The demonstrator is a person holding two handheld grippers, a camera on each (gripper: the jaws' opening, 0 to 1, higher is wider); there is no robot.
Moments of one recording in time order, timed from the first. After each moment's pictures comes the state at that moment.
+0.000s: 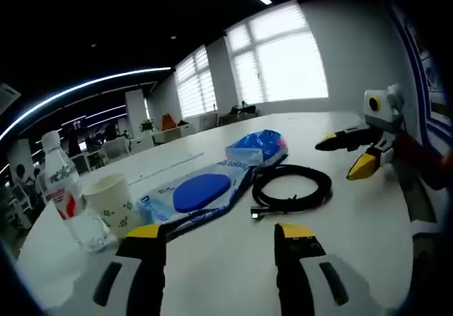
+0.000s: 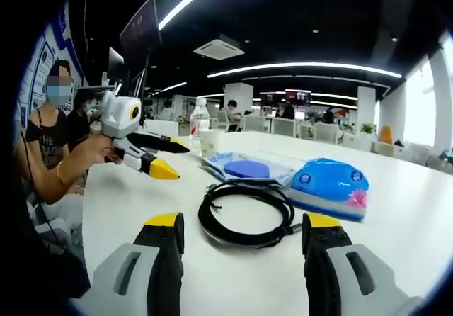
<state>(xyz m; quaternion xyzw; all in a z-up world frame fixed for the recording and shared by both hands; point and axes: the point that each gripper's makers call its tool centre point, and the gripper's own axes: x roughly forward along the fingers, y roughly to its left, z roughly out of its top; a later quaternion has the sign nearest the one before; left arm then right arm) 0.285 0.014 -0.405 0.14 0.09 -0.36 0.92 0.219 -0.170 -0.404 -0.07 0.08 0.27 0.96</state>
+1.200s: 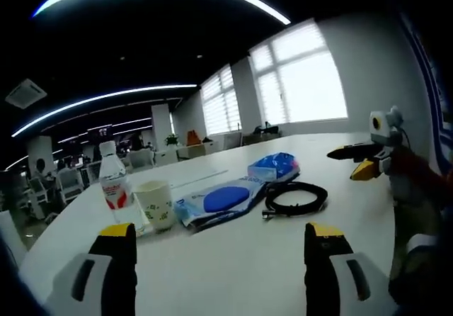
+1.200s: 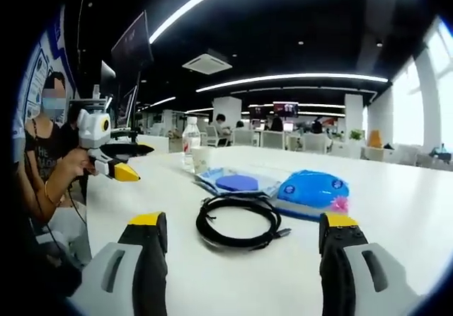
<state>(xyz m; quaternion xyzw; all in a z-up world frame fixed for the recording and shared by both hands) 0.253 0.069 -0.372 0.10 0.04 -0.30 0.95 0.204 -0.188 -0.383 -0.05 0.05 0.23 0.97</state>
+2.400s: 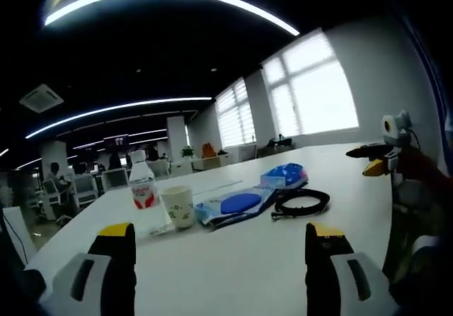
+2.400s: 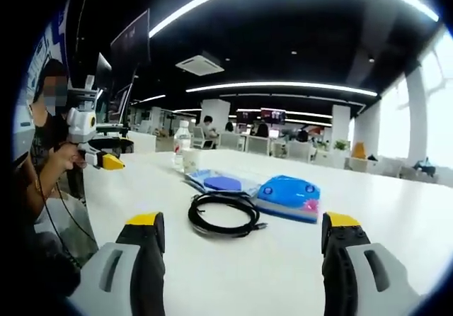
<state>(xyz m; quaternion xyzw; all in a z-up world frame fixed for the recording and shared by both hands) 0.227 0.107 -0.361 0.09 0.00 -0.26 0.96 0.169 -0.216 -0.371 -0.07 0.03 0.19 0.98</state>
